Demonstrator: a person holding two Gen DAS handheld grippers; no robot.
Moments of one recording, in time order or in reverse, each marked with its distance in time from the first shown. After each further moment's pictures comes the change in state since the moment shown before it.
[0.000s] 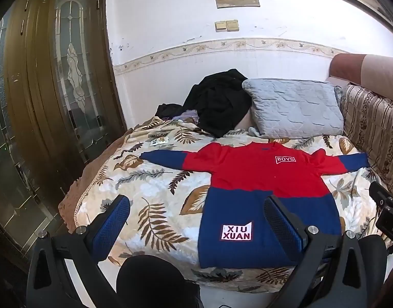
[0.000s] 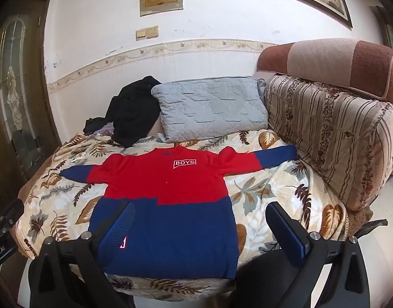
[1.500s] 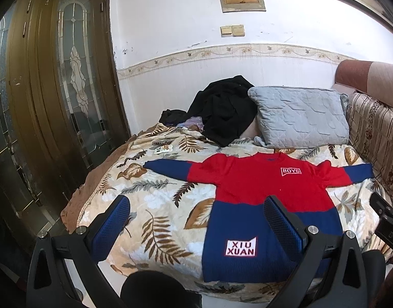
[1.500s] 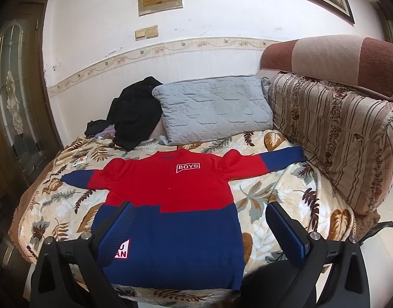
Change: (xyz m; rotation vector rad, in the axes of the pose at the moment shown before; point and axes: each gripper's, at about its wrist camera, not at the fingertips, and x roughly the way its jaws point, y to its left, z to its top) left arm 0.015 0.007 0.030 -0.013 -0.026 0.023; right arm 0.024 -0.002 0.019 0.014 0.011 0.022
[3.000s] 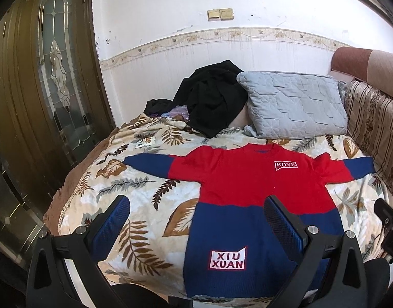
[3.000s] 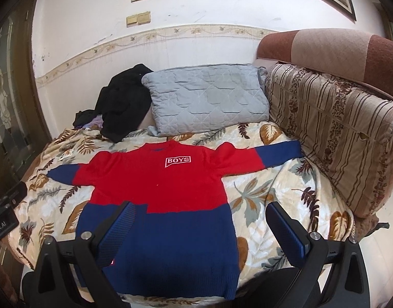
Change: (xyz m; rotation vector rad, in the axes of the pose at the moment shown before) left arm 0.065 -0.036 0.011 0.028 0.075 -0.057; right arm 0.043 -0.003 0.013 -0.009 0.078 -0.040
